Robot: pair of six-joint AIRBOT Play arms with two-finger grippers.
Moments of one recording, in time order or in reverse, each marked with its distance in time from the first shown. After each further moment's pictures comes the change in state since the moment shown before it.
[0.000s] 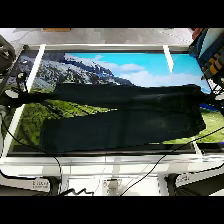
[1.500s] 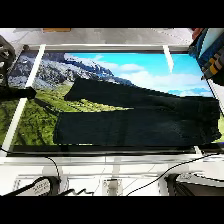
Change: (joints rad) left arm 0.026 0.309 0.000 0.181 -0.225 -0.127; right arm -0.407 0.262 0.001 -0.234 0.549 0.147
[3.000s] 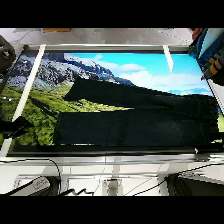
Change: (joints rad) left arm 0.351 0.016 -0.271 -0.091 -0.435 -0.137; right arm -0.344 -0.005 -0.471 0.544 -0.079 -0.401
